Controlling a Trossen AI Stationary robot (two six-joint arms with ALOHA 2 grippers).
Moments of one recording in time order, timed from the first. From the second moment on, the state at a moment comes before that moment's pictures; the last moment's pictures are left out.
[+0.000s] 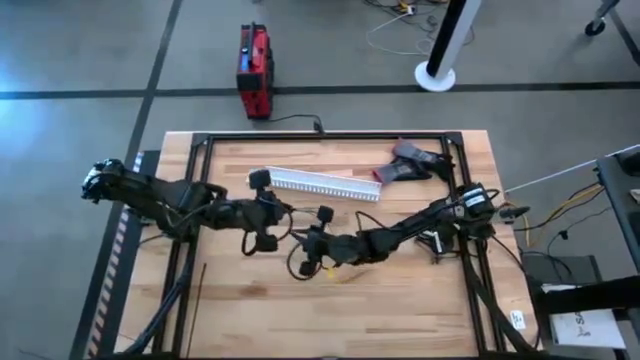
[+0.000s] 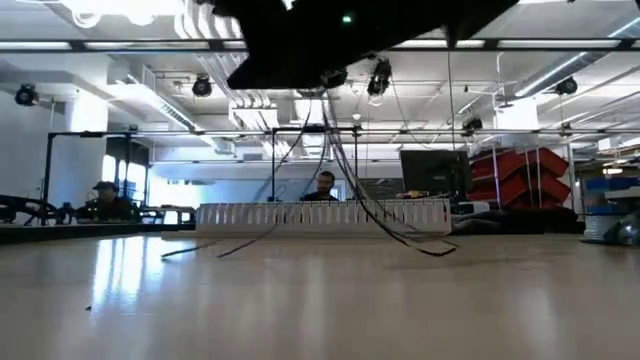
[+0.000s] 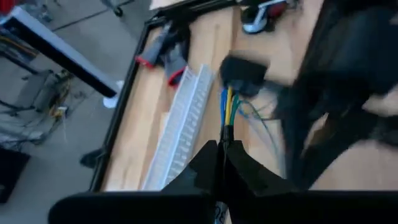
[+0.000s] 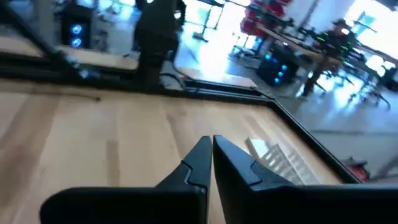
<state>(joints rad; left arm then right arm) -0.29 1.28 1.29 -0.76 -0.53 -0.02 0.26 2.09 1.23 0.52 0.68 -0.13</state>
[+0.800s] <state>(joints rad) -0.29 1.33 1.17 -0.65 -0.25 -0.44 0.39 1.87 1.23 -0.86 0.90 0.59</state>
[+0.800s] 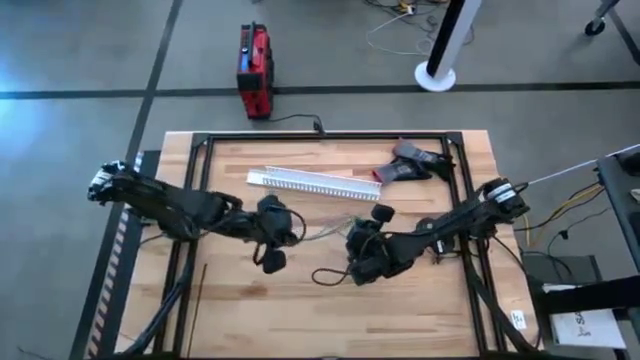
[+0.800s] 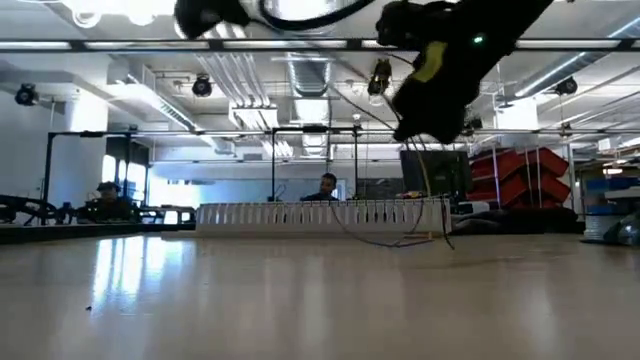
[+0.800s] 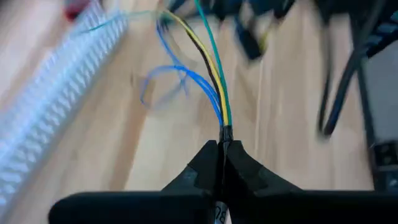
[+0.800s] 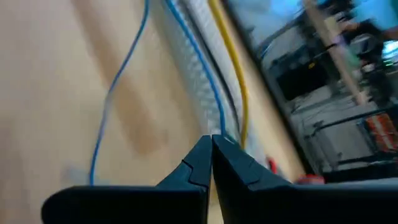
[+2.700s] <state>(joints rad) -0.40 1.30 0.47 -0.26 -0.02 -0.64 0.20 2.16 1.44 -0.65 0.21 0.25</state>
